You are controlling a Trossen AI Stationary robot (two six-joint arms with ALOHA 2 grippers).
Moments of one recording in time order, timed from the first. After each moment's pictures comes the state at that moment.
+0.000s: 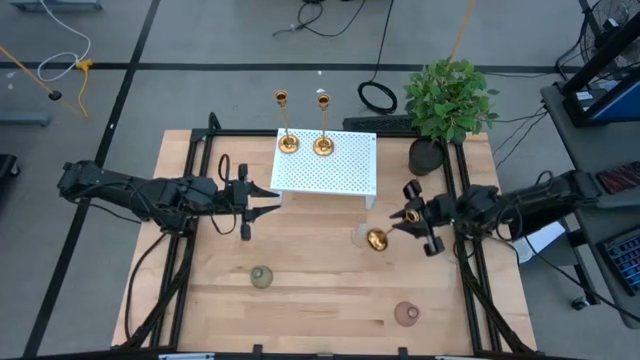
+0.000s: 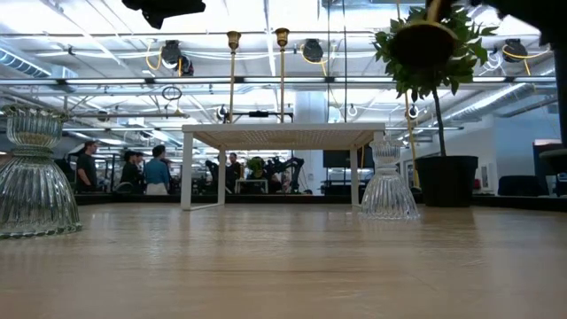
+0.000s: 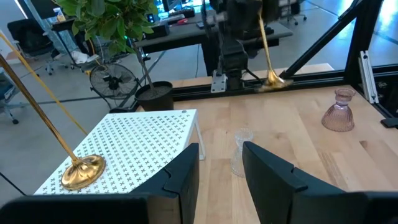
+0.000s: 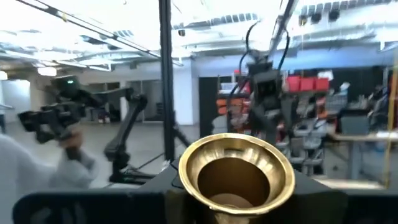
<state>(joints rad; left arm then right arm) -0.16 0.88 0.72 -0.05 -0.29 0.10 0.17 0.75 0.31 0.77 -0.08 0.07</state>
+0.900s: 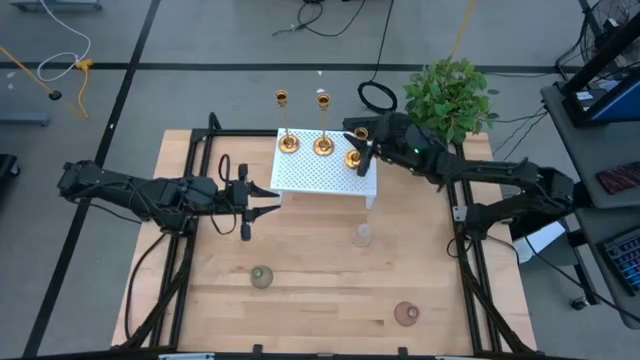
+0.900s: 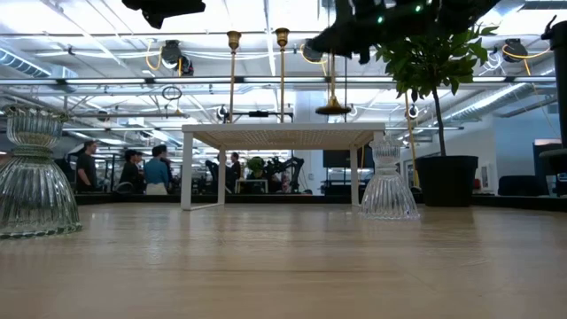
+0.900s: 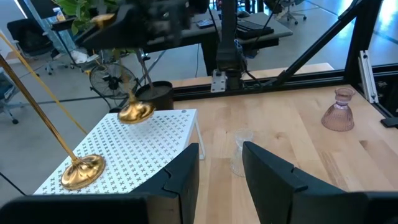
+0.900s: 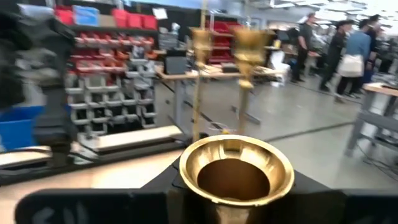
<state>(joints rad) -0.16 0.88 0.72 -0.05 -0.29 0.10 -0.37 1.29 0.86 0.47 0.08 -0.04</state>
